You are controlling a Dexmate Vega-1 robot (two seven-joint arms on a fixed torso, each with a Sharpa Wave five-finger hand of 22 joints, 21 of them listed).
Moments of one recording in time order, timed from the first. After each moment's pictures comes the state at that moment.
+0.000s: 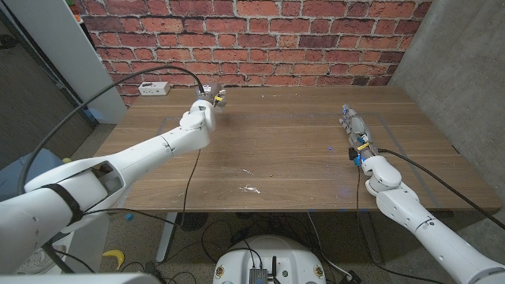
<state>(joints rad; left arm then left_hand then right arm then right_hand) 0.30 0.62 1.01 -1.48 0.50 0.68 0.18 1.07 0.06 0.51 -0.17 0.18 0.90 -0.01 0.36 0.25 0.79 -0.09 0.58 0.41 0.94 -0.01 0.47 0.32 0.85 -0.10 0.69 0.23 -1.03 -0.56 -0.29 -1.47 0.62 0.34 -0.14 0.27 0.14 0.30 -0.07 0.17 0.08 -0.04 0.19 0.17 0.01 0.03 0.20 0.19 -0.09 0.01 0.19 0.18 0.03 -0.02 0.20 0.17</state>
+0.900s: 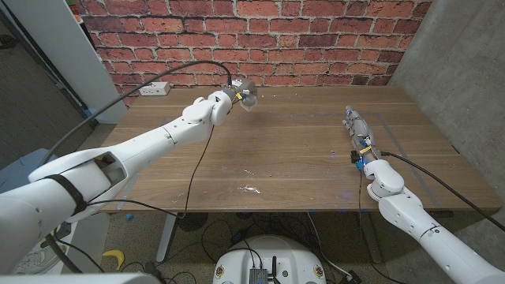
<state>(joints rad) 0.25 0.60 1.02 -1.46 0.71 0.25 -0.01 1.08 0.06 0.51 -0.17 0.18 0.90 -0.01 0.36 0.25 0.80 -0.09 0.60 0.41 0.95 -0.02 0.45 0.34 0.83 -0.10 0.72 0.23 -1.08 -0.57 -0.28 -1.52 0.59 0.35 -0.18 0.27 0.14 0.30 -0.07 0.17 0.08 -0.04 0.19 0.17 0.01 0.03 0.20 0.19 -0.09 0.01 0.19 0.18 0.03 -0.02 0.20 0.17</state>
